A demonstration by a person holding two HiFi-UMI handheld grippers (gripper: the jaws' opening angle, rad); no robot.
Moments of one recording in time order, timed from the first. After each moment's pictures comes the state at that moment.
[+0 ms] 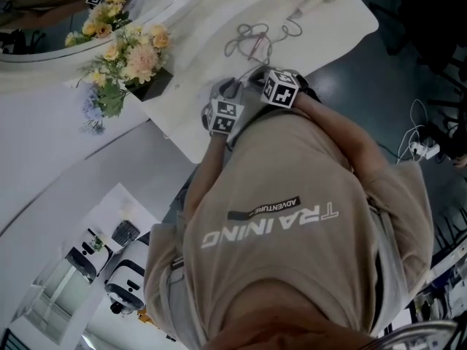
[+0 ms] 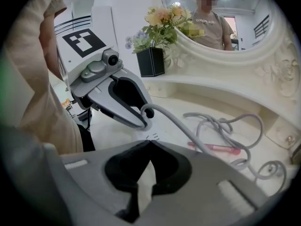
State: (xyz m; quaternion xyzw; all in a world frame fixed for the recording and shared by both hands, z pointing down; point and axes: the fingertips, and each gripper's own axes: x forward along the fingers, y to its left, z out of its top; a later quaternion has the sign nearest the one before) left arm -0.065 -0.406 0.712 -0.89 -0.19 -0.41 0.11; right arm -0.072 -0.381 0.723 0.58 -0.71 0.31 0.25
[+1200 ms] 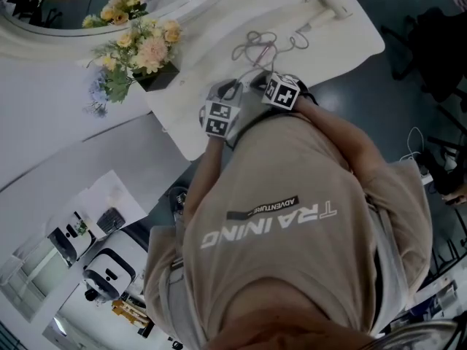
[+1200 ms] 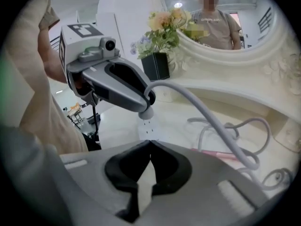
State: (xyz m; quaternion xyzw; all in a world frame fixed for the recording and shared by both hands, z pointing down) left arm -0.053 -0.406 0.658 -0.91 -0.14 -0.38 0.06; right arm -0.073 -0.382 0.711 0.54 -0.75 0.31 0.23
